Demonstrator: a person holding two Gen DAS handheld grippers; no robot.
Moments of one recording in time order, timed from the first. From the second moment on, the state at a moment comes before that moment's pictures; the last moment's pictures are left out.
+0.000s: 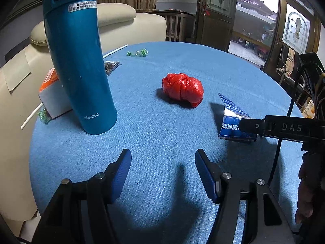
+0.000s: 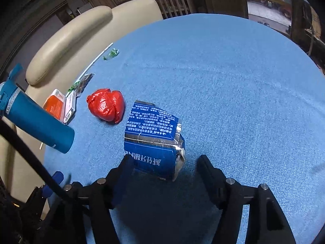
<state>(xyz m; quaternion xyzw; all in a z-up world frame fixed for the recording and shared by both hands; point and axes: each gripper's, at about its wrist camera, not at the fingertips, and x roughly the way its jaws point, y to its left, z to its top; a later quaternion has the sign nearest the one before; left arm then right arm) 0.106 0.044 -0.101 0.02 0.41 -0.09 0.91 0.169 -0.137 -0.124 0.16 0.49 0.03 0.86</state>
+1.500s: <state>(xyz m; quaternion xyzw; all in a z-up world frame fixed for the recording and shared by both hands) 0.111 0.035 -0.090 0.02 0.40 -0.10 0.91 0.168 -0.170 -0.116 0.17 0.46 0.00 0.87</state>
